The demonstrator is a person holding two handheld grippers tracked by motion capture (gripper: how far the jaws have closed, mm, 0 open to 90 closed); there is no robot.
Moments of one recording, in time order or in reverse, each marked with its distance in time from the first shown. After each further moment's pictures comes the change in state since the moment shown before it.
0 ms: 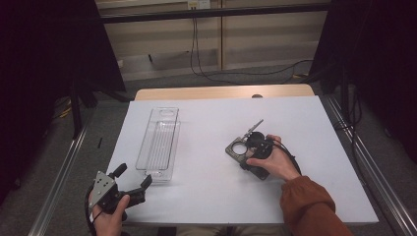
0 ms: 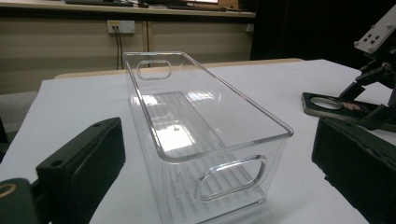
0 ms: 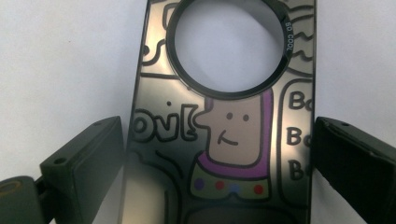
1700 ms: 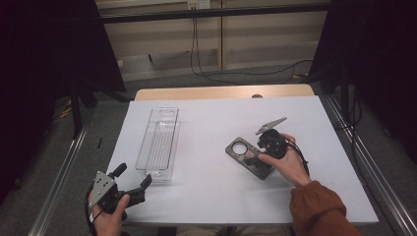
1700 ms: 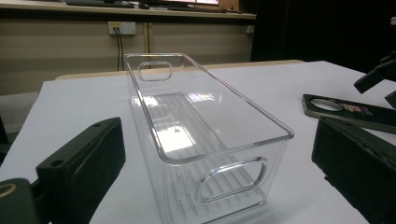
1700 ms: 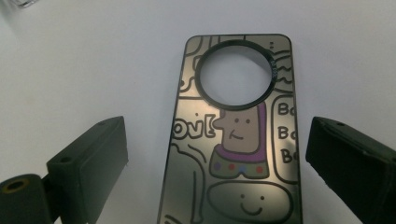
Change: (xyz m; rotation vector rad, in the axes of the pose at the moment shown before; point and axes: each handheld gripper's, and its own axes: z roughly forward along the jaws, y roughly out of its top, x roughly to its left) left arm 0.000 0.000 0.000 -0.006 -0.001 0.000; right arm -0.010 -0.023 -0.035 -0.259 0.130 0.064
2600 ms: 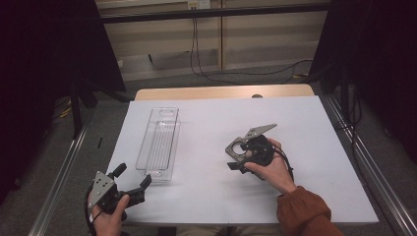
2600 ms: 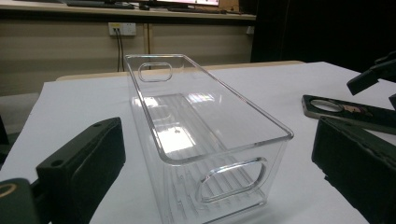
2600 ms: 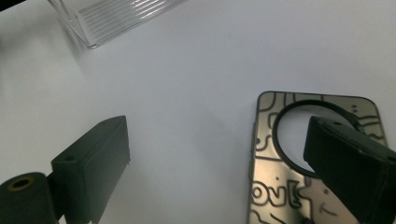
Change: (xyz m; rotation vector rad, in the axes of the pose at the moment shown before) left arm 0.000 0.000 -0.001 -0.001 0.013 0.001; right arm 0.037 0.009 0.015 -0.162 0.095 -0.065
